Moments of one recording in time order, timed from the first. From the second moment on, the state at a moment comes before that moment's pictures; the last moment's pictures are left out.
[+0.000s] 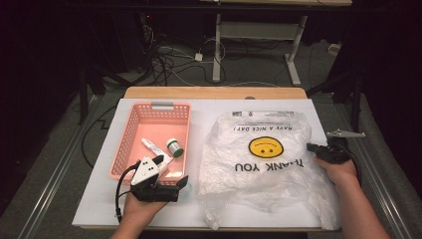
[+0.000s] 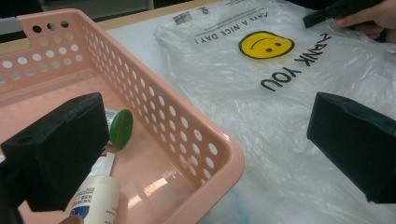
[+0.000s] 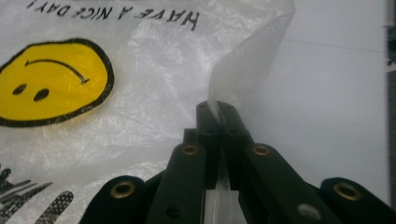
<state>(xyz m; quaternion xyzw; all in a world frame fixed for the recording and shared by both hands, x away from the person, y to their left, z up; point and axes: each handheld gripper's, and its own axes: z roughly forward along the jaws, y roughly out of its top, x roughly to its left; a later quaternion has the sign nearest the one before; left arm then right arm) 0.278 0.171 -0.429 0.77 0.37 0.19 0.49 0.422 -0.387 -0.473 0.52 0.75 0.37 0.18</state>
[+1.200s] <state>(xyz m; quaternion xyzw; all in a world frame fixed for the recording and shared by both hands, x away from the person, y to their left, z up) 0.282 0.170 -0.431 0.77 0.37 0.17 0.50 0.356 -0.434 -0.459 0.61 0.63 0.40 0.28</state>
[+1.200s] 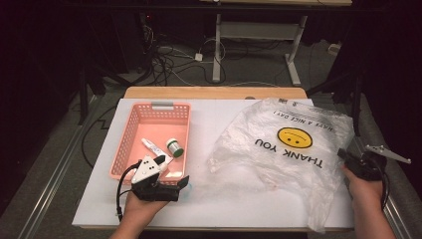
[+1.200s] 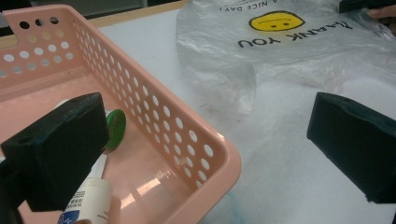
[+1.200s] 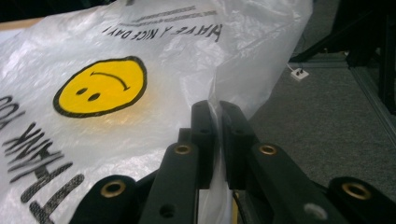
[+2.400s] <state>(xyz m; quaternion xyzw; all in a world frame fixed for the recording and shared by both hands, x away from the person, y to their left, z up) 0.283 0.178 -0.425 0.76 0.38 0.20 0.48 0.278 -0.388 -0.466 0.54 0.71 0.39 0.24</state>
